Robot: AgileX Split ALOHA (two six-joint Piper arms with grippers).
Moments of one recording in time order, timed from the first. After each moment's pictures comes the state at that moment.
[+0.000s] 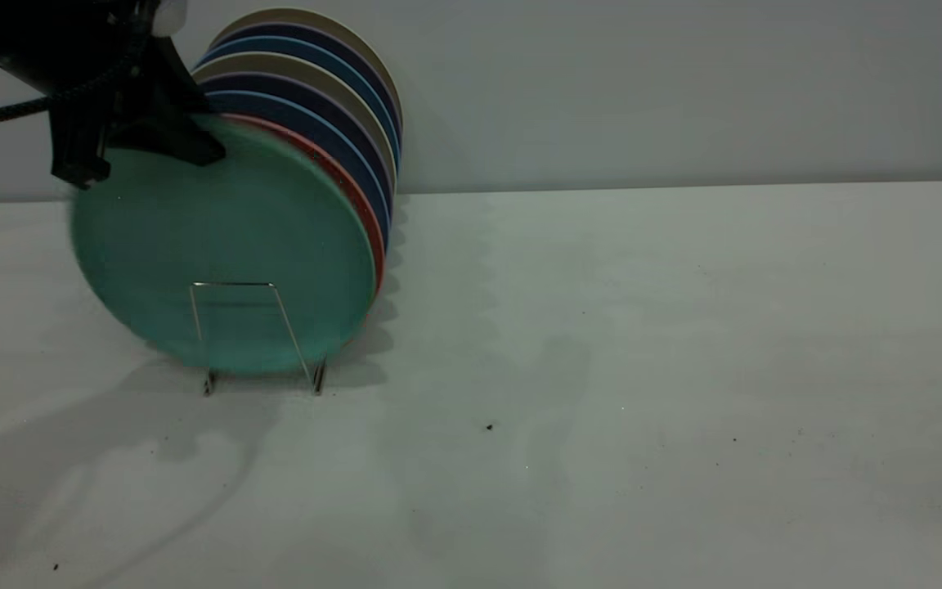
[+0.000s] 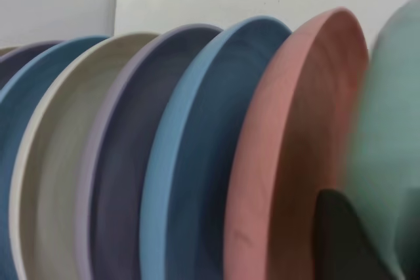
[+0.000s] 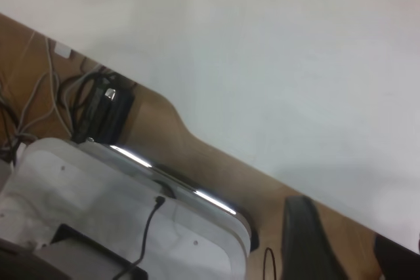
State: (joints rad) left arm -0.06 1.86 -1.19 -0.82 0.45 2.10; right arm 0.08 0.66 -0.68 0.33 1.22 -0.42
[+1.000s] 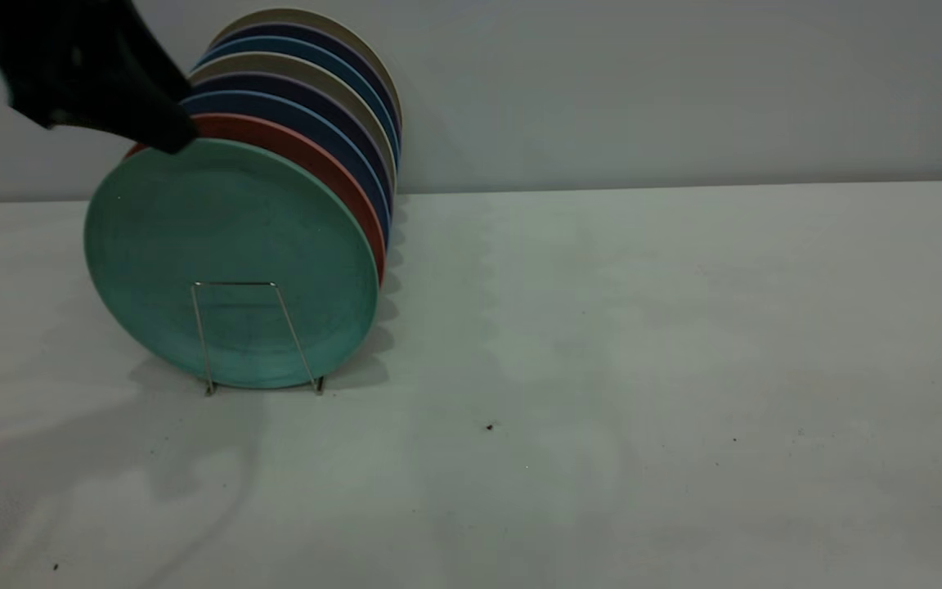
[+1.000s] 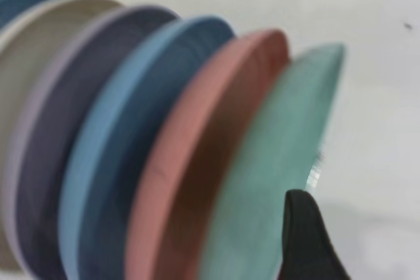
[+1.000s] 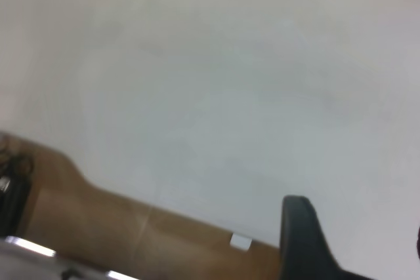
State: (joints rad) left arm -0.06 1.72 -1.19 -0.64 0.65 1.57; right arm 0.08 0.34 -0.68 0.12 1.24 -0.25
